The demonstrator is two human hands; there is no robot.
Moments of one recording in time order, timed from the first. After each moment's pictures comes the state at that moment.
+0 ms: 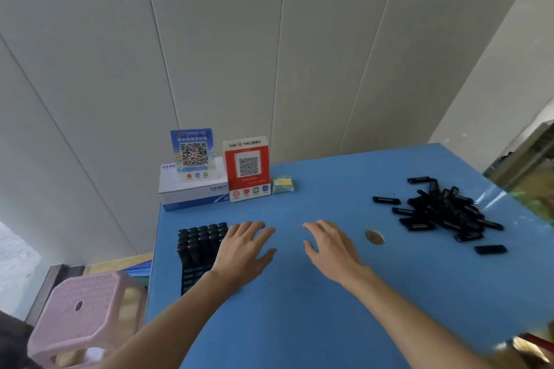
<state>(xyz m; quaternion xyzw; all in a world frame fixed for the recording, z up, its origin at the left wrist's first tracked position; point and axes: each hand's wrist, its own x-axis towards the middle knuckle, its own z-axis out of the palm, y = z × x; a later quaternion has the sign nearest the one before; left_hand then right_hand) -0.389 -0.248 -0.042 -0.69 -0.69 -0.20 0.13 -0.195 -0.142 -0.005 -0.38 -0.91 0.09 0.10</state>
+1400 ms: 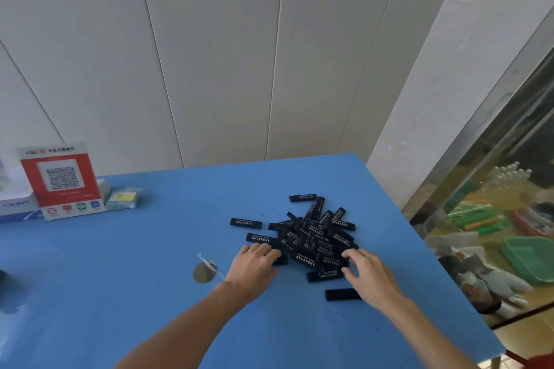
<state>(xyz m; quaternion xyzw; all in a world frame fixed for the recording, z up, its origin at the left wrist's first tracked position) -0.050 0.053 -0.085 -0.70 -0.70 -0.14 -0.01 0.199 0.175 -0.052 -0.46 -0.87 0.14 0.05</state>
